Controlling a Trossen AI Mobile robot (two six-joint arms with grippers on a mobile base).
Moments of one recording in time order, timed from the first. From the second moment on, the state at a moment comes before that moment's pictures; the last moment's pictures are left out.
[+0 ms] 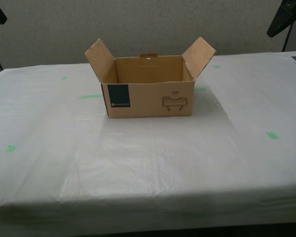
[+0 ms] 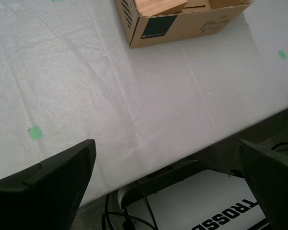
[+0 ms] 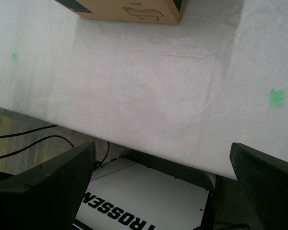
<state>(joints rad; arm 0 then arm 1) 0.31 0.95 0.87 -1.06 -0.37 0.23 -0.33 0.78 0.94 -1.18 0.24 -0.12</state>
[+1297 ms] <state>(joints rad) 0.31 0.95 0.87 -1.06 -0.37 0.23 -0.33 0.78 0.94 -1.18 0.24 -0.12</state>
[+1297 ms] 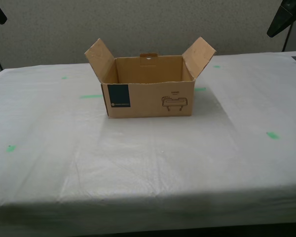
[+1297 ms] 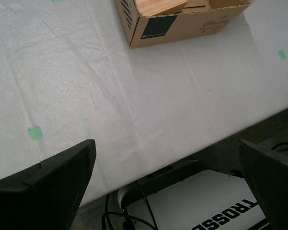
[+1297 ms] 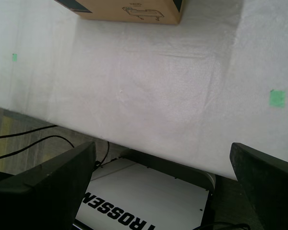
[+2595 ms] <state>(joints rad) 0.31 0.95 0.87 -1.06 -0.37 0.23 -0.33 0.78 0.94 -1.18 0.24 -0.12</state>
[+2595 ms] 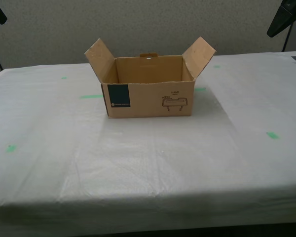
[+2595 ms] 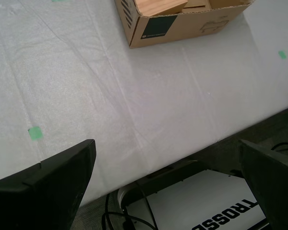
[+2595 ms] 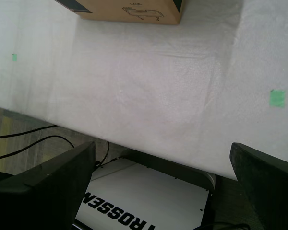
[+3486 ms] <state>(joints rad) 0.31 0.95 0.87 -1.06 -0.37 0.23 -0.33 0.78 0.94 -1.18 0.24 -0.12</state>
